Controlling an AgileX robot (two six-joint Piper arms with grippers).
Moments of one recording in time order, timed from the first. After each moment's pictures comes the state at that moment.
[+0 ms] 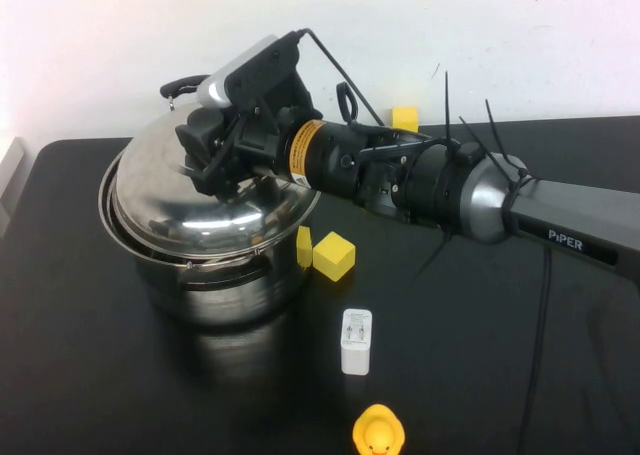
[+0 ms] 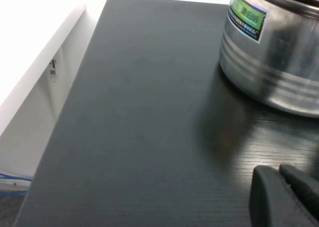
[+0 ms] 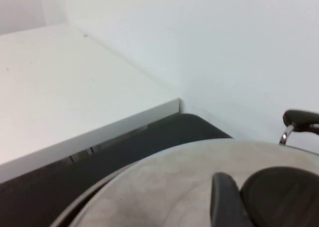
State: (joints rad) right arm 0.70 2.21 -1.76 -0.87 -0.30 0.79; left arm 0.04 -0.01 0.01 -0.11 0.37 -0.02
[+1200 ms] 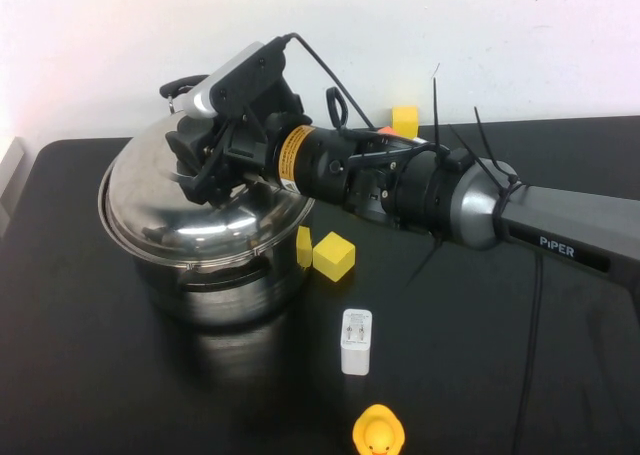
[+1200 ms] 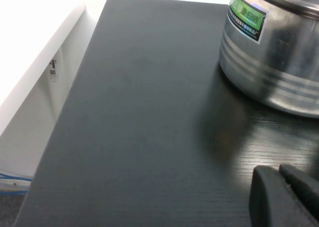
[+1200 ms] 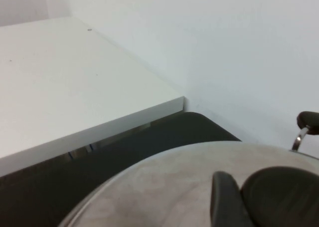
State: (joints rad) right arm 0.72 2.22 -1.77 -0.85 -0.28 0.74; left arm 0.04 -0.01 0.01 -0.11 0.37 -0.02
